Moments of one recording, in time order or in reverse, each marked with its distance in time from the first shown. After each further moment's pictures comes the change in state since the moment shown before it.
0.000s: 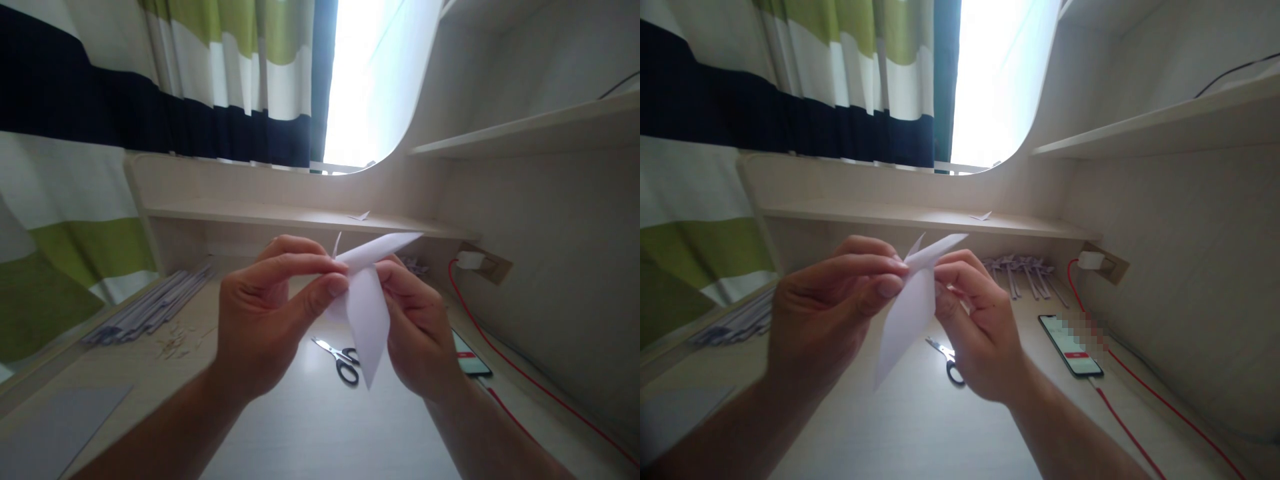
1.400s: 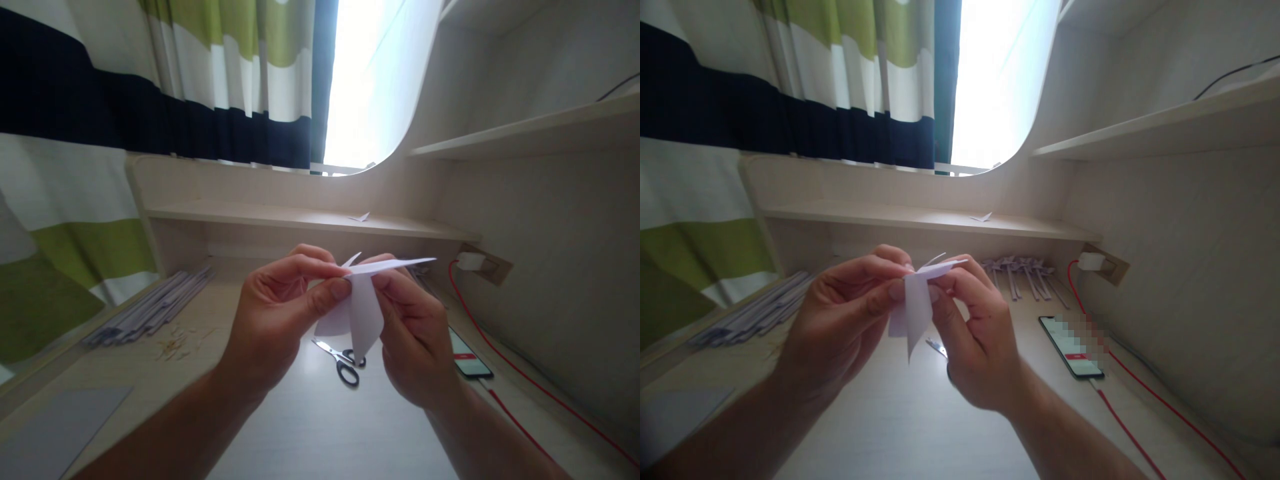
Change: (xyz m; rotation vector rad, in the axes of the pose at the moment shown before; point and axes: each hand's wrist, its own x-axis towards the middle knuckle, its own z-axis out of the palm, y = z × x) left_hand 0.000 -0.002 0.006 -0.313 -0.017 -0.314; right_hand 0.000 -0.003 0.006 -0.114 -0.002 -0.068
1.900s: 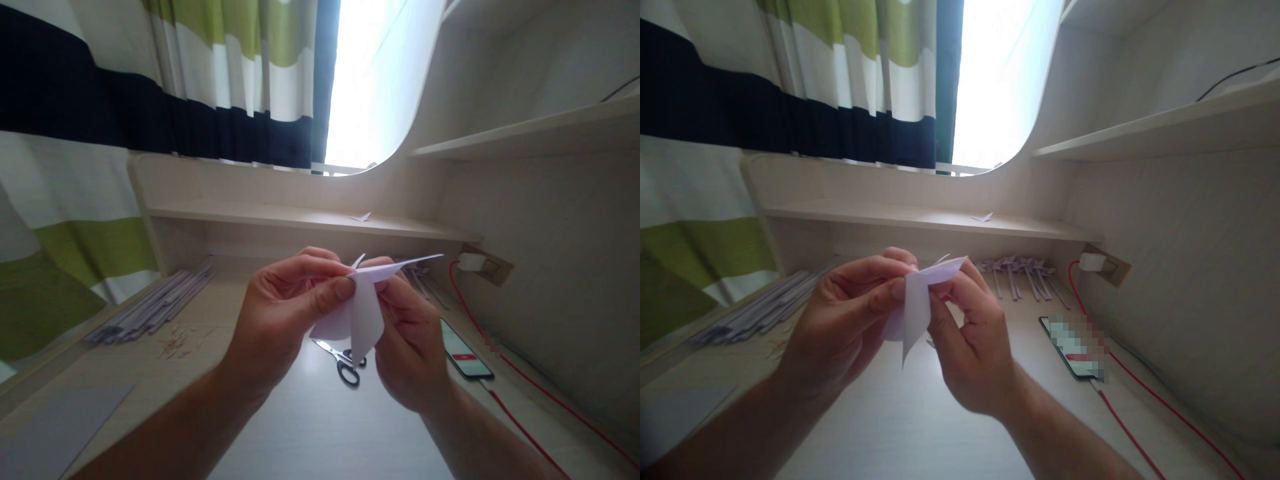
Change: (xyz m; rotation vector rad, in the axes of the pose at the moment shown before) left_hand 0.001 -0.002 0.000 -0.038 -0.013 -0.053; right_hand -0.009 0.005 0.005 0.006 0.018 0.032
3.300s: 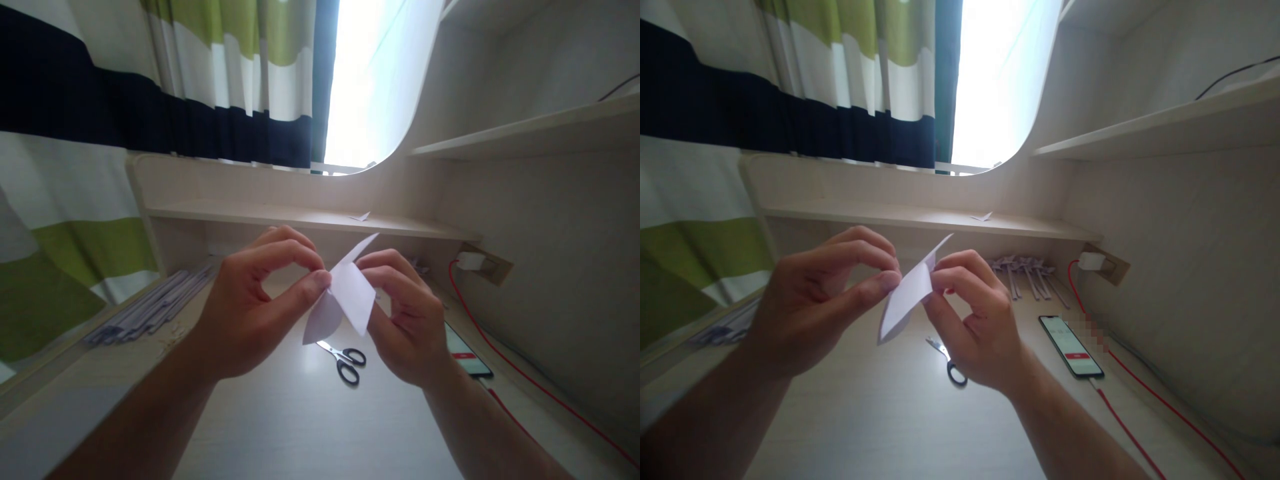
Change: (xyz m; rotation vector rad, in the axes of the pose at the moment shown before) left_hand 0.011 0.031 -0.026 0.750 -0.141 0.358; right_hand 0.018 0.004 -0.013 -0.243 -0.040 -0.257
